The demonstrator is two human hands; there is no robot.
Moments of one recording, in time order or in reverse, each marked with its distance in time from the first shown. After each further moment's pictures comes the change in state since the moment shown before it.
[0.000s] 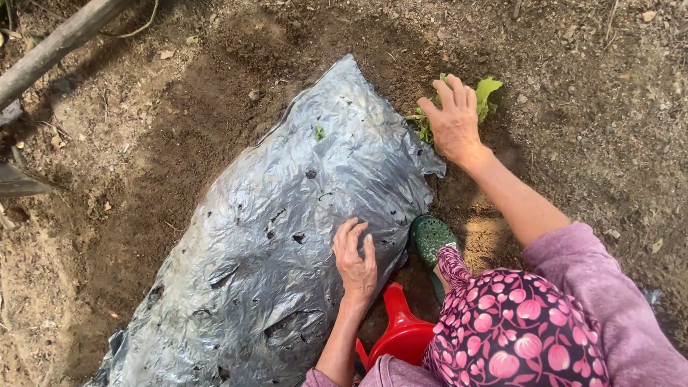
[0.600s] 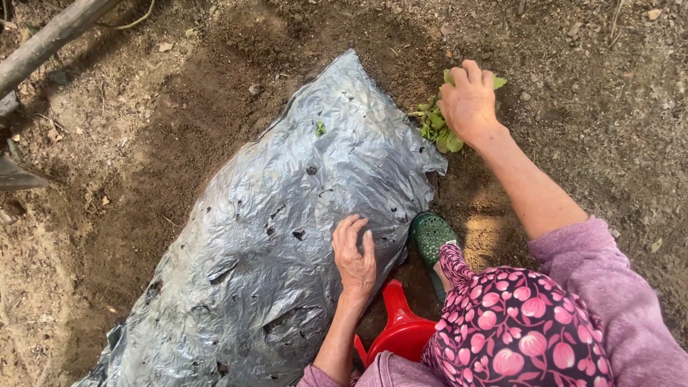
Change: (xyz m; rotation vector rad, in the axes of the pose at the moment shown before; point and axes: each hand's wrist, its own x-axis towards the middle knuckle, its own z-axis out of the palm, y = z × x) left_hand 0.010 0.015 -0.009 -0.031 -0.030 0.017; right_hand 0.048 0.016 -0.032 -0.097 -0.818 0.160
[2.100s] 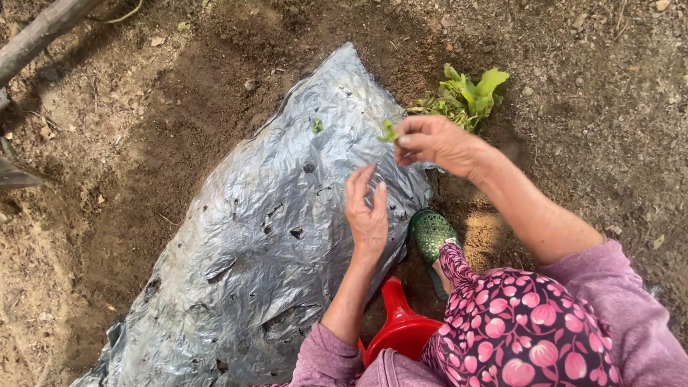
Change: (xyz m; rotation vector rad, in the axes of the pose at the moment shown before) left_hand 0.077 0.040 0.034 -0.410 -0.055 -0.243; right_hand -0.062 -0.039 -0.067 2.052 -0.648 0.061
